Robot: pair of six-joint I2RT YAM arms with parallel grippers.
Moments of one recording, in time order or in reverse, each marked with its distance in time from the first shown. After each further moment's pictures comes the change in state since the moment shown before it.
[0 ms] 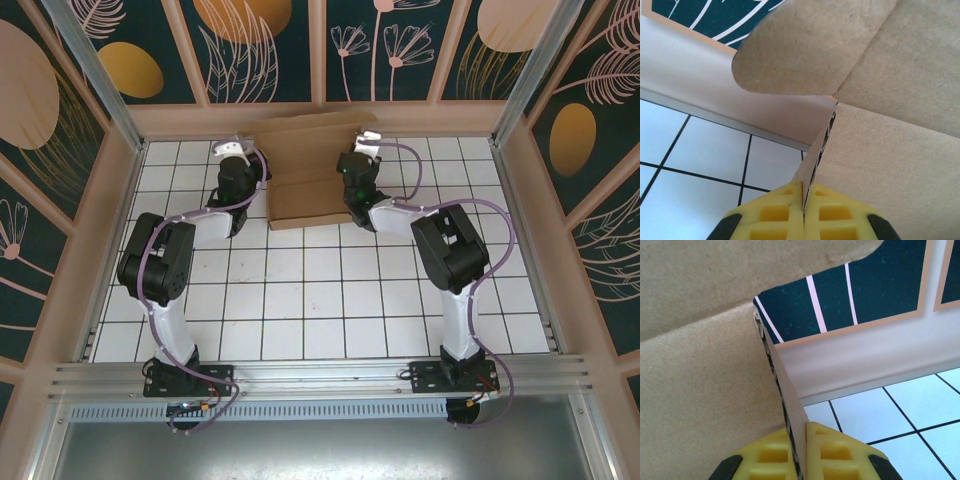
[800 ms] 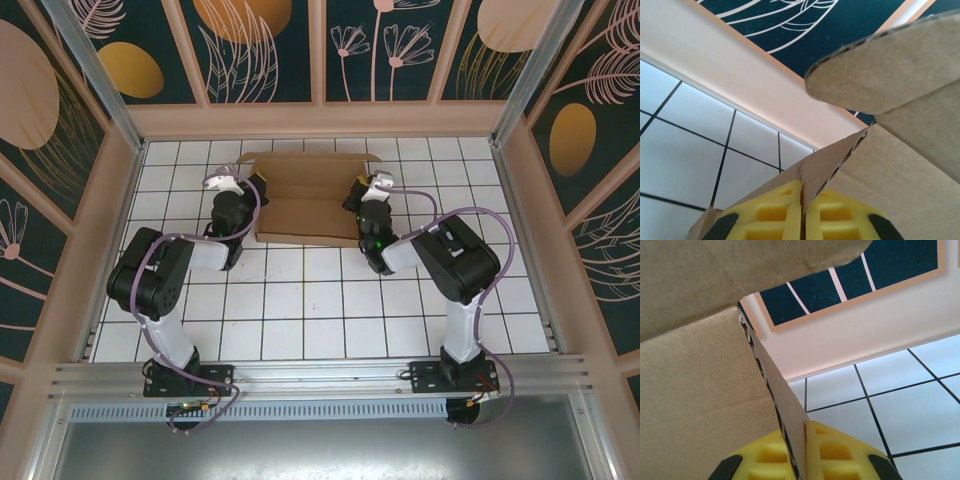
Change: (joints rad) left arm -0.039 -0.117 -0.354 0.322 0.002 -0.164; right arm 0.038 -0.106 -0.499 0.497 -0.148 0.093
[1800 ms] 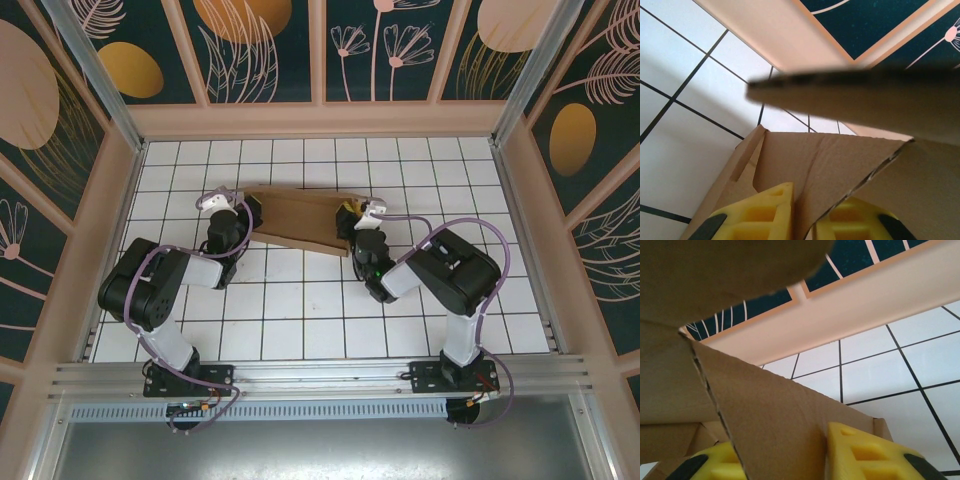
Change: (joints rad) left arm -0.005 -0.072 -0.166 -0.046 -0.018 -0.120; right arm 0.144 -0.061 -0.188 0.101 0.020 0.092
